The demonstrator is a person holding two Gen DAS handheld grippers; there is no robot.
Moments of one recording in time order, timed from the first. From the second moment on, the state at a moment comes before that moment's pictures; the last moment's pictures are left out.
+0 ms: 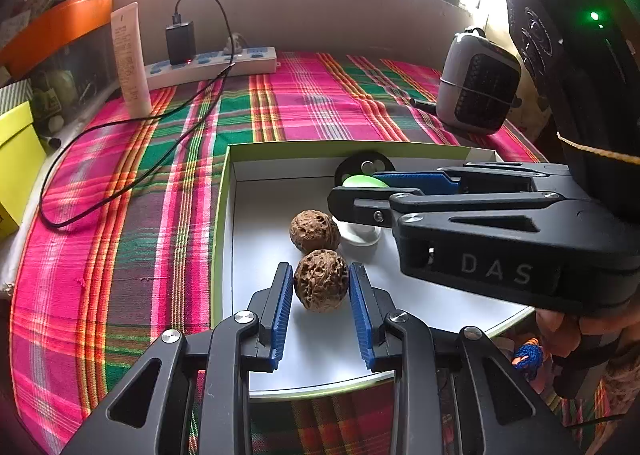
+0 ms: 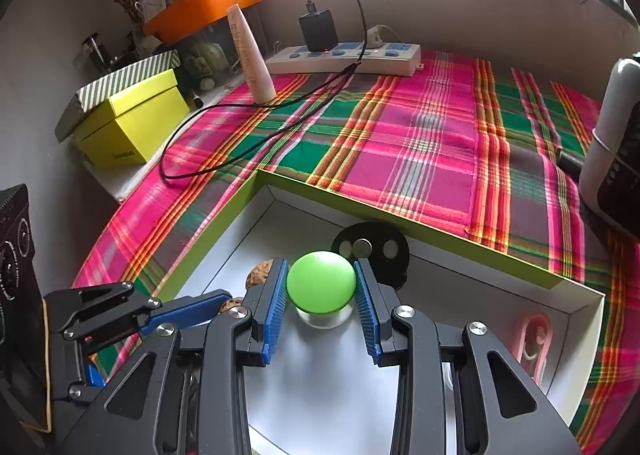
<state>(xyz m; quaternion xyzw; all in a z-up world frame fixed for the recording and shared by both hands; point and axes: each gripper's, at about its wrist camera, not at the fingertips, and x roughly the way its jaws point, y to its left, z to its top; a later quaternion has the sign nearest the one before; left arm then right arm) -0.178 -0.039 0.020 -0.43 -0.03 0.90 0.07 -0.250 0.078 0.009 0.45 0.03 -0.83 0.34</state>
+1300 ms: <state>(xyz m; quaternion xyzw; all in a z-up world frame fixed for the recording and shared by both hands) -0.172 -0.039 0.024 -0.43 -0.03 0.90 0.06 -0.245 0.084 0.012 0.46 0.01 -0.82 0.34</state>
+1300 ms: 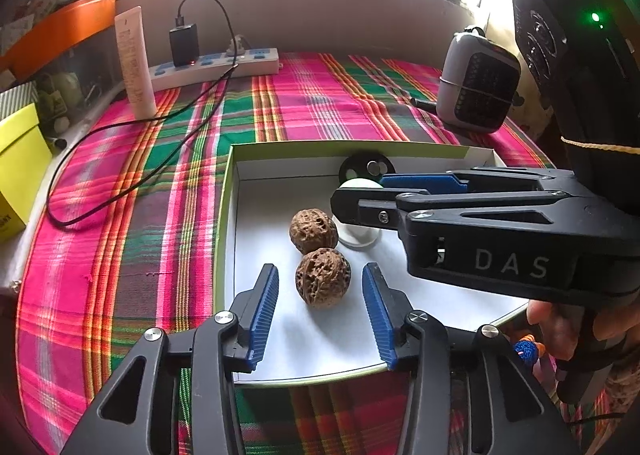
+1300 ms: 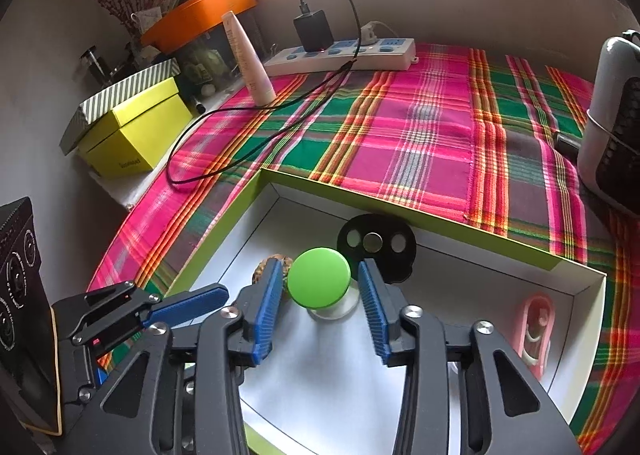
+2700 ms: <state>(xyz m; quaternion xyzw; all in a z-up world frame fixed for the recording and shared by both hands) -0.116 -0.041 0.049 -0.40 -0.05 0.91 0.06 -0.168 0.121 0.044 0.39 0.04 -0.87 0.29</state>
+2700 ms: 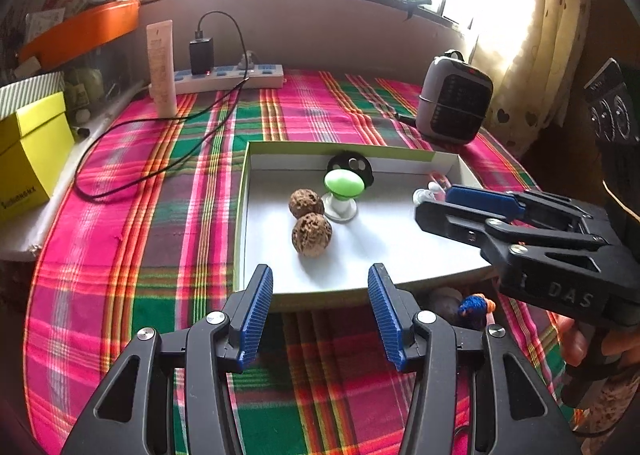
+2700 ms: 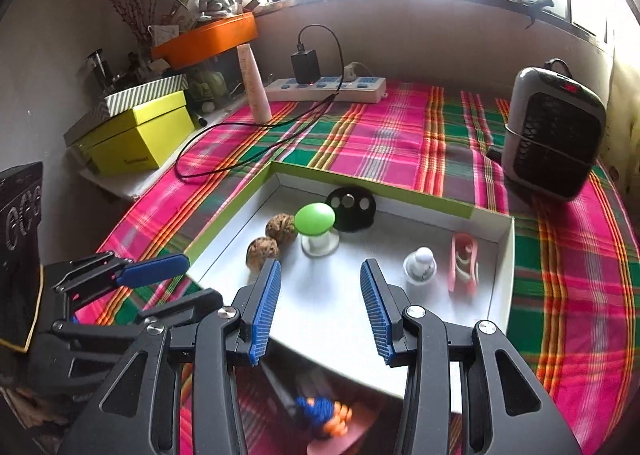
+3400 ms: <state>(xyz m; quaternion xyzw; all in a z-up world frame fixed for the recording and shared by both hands) -0.100 -0.031 0.038 -0.43 -0.10 0.89 0.09 -0.106 0.149 0.041 0.36 0.06 -0.90 0.24</state>
